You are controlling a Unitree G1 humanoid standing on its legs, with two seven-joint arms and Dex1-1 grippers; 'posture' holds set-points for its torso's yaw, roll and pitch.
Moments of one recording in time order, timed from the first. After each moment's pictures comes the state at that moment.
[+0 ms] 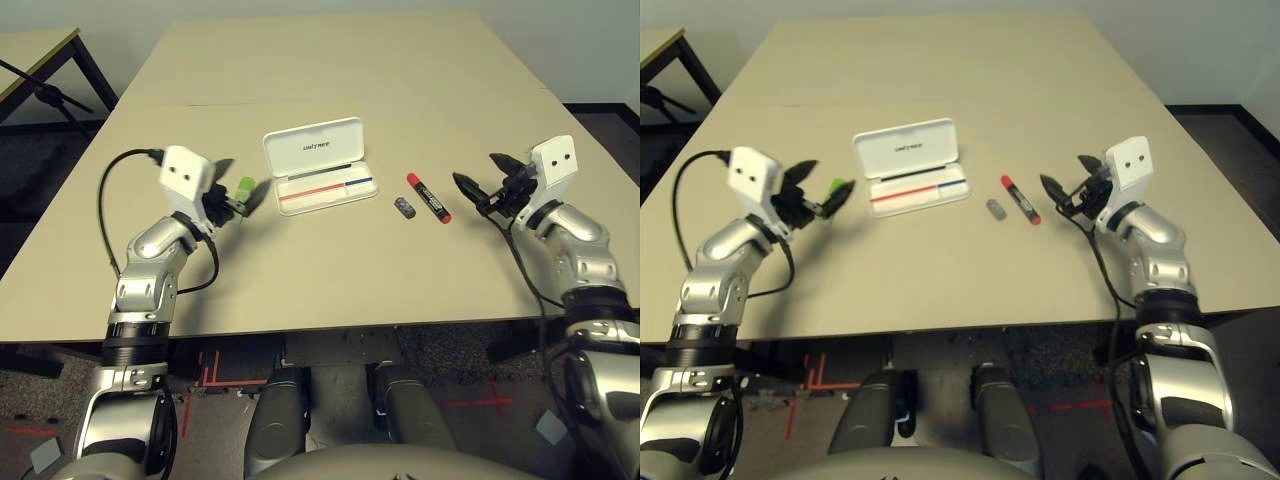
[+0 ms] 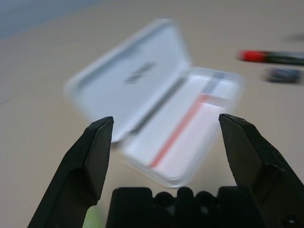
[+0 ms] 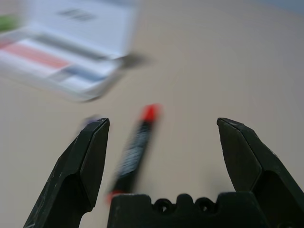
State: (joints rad) left arm -0.40 0.49 0.02 0.12 -0.27 0.19 -0.74; right arm -0.53 -0.58 -0.11 0.55 0.25 -0.04 0.96
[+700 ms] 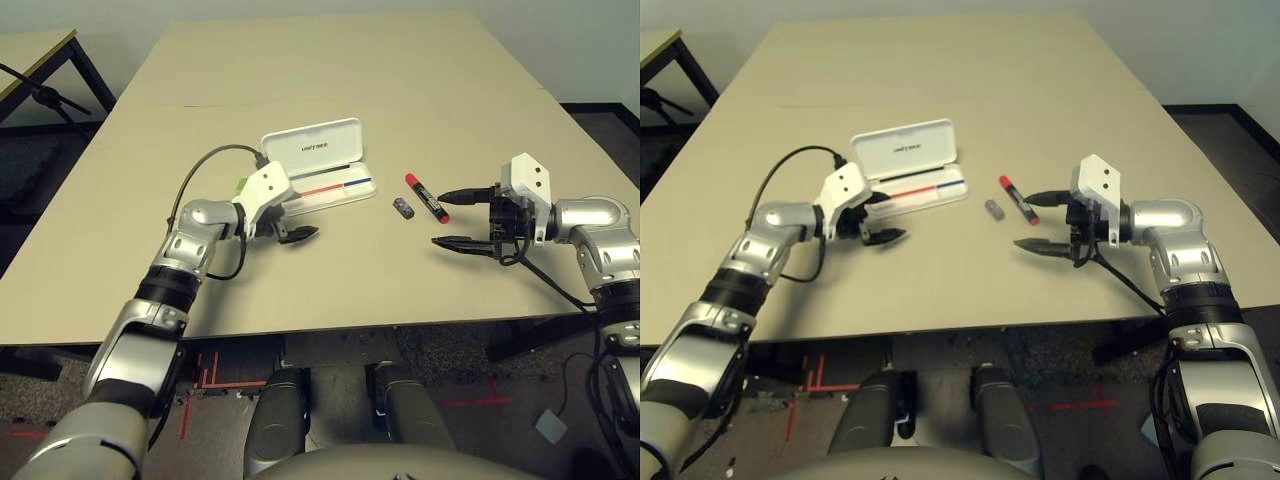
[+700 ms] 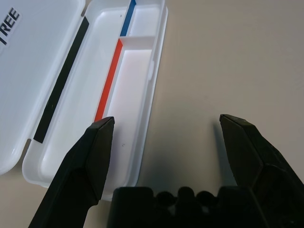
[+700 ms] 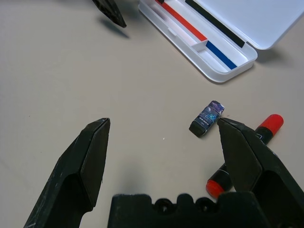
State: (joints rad) left arm -0.70 0.47 -0.24 0.59 -0.03 0.10 -0.98; right arm -0.55 -0.69 0.03 0.46 0.25 -0.02 1.37
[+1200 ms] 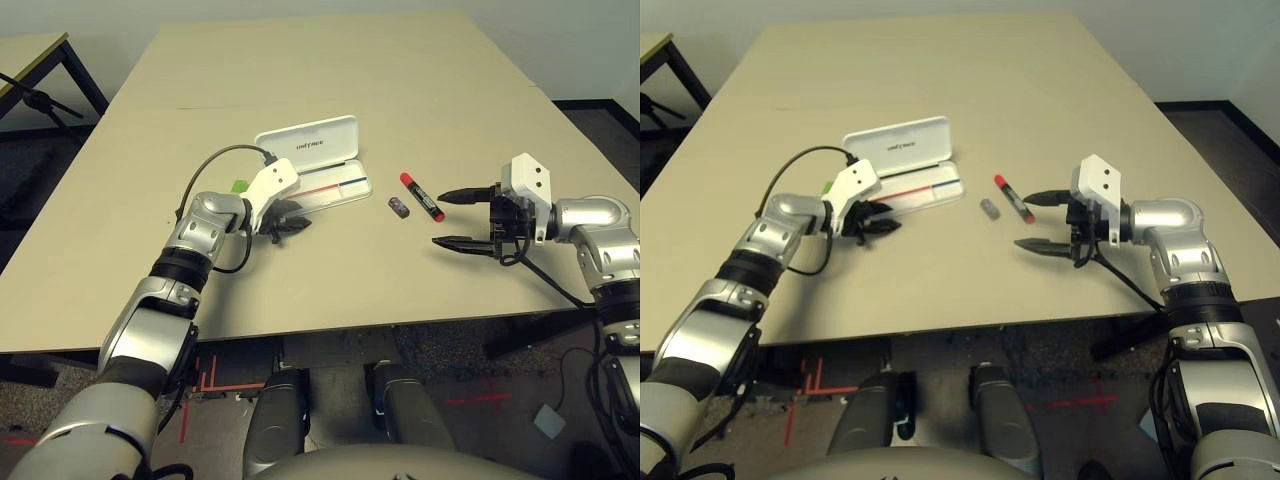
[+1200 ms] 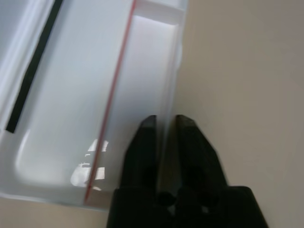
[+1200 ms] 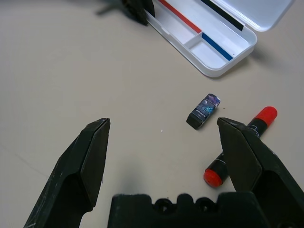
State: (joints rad) left arm -0.81 0.44 -0.25 0.75 0.04 0.20 -0.98; right arm -0.55 -0.69 0.03 0.46 0.24 -0.04 1.36
